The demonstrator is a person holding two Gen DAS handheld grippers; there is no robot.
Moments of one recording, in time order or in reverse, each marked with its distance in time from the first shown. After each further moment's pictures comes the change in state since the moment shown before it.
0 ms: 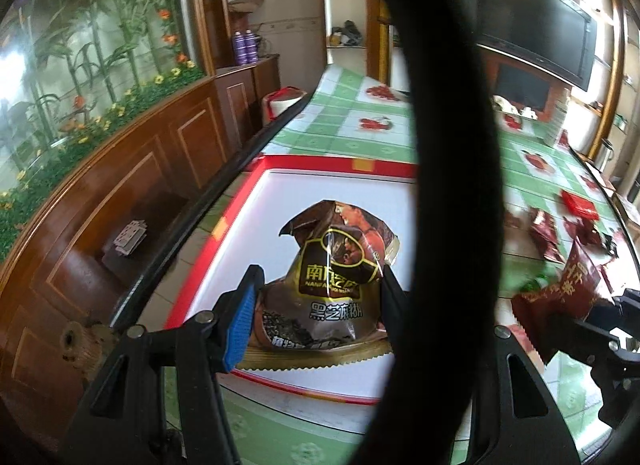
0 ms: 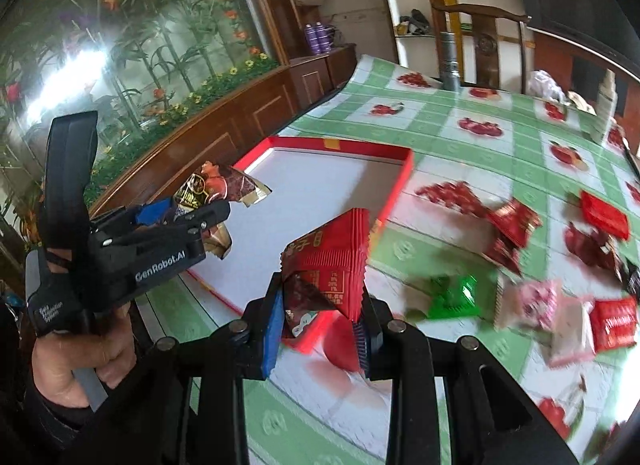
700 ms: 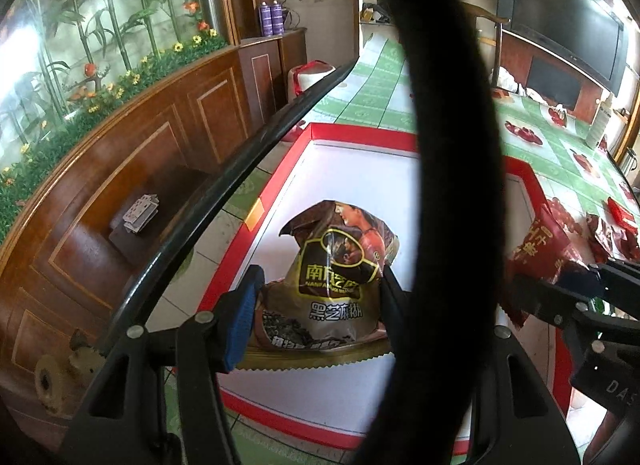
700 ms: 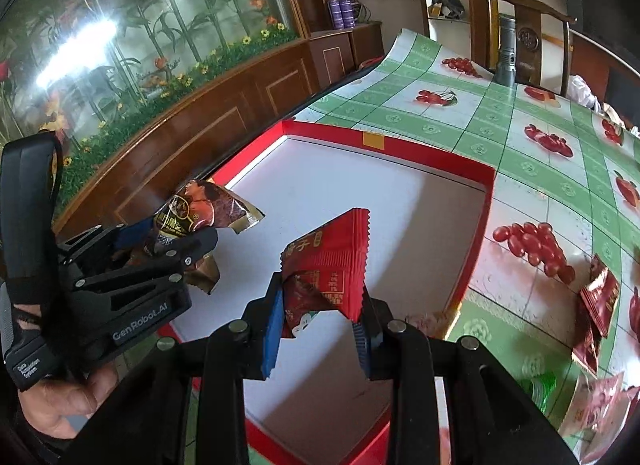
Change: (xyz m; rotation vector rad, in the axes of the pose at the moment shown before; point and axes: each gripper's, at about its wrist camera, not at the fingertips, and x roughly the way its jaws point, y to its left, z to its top) left arm 0.059 0.035 0.000 -0.050 0.088 0.053; right arm 0.098 0.018 0.040 -0.058 0.095 0.020
